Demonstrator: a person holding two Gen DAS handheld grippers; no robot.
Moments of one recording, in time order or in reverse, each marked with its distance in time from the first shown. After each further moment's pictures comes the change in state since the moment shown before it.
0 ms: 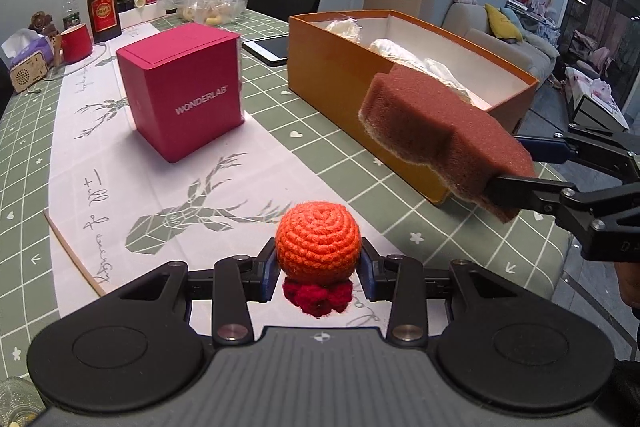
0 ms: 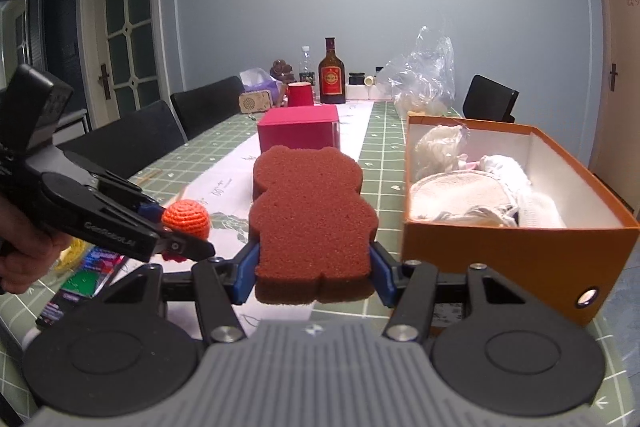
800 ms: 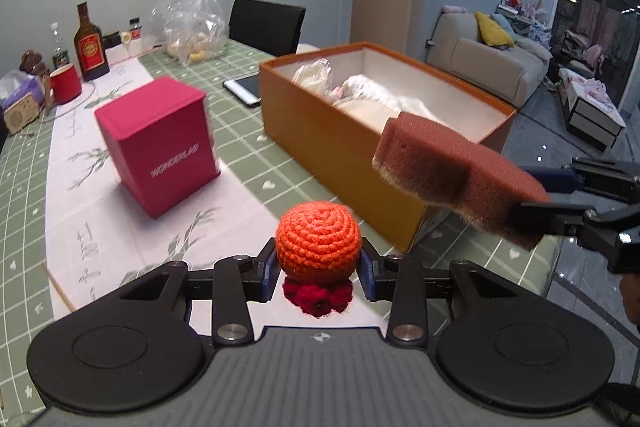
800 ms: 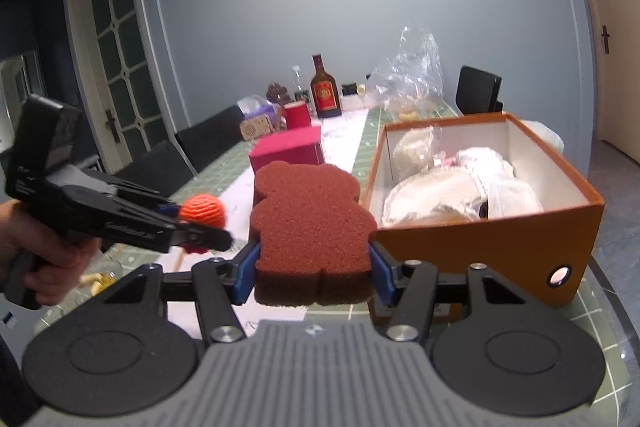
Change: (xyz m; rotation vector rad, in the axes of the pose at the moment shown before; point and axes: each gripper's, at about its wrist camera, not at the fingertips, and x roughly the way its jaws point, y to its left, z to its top) left arm -0.010 -0.039 0.045 0.046 -0.059 0.007; right arm -0.045 -0.047 0.008 0.150 -0.057 0.078
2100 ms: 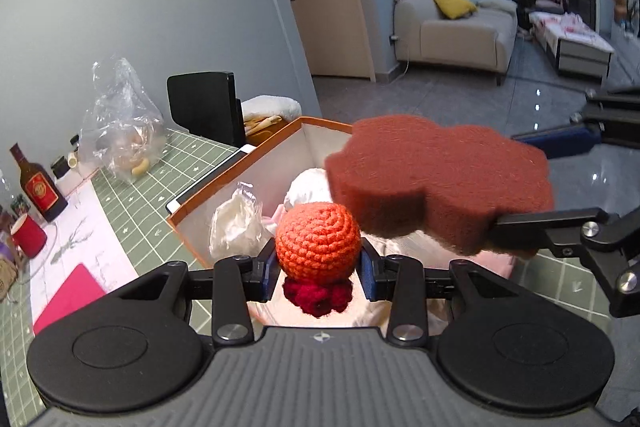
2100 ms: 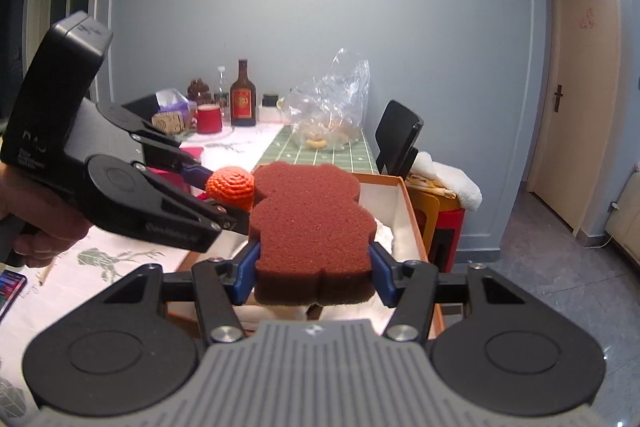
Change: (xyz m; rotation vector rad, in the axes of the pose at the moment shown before) left arm 0.111 -0.089 0.111 0.331 -0.047 0.049; right arm 0.030 -0.088 0.076 -0.188 0.025 -0.252
